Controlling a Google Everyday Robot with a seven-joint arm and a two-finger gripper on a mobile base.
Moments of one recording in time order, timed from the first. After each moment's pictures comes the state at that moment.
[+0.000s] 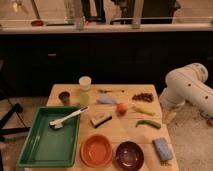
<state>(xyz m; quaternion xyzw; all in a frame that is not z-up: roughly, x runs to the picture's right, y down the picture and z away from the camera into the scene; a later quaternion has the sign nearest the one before) 0.286 0.112 0.683 -0.28 0.02 0.02 0.96</state>
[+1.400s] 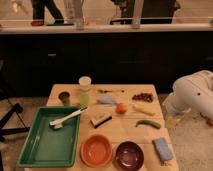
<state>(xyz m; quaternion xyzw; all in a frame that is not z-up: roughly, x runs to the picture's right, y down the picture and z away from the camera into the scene) 0.297 0.132 0.669 -0.26 0.02 0.08 0.96</state>
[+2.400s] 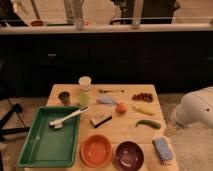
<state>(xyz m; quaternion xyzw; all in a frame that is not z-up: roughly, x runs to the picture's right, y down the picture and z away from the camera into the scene) 0.318 0.177 0.672 -0.24 0.08 0.31 0.91</state>
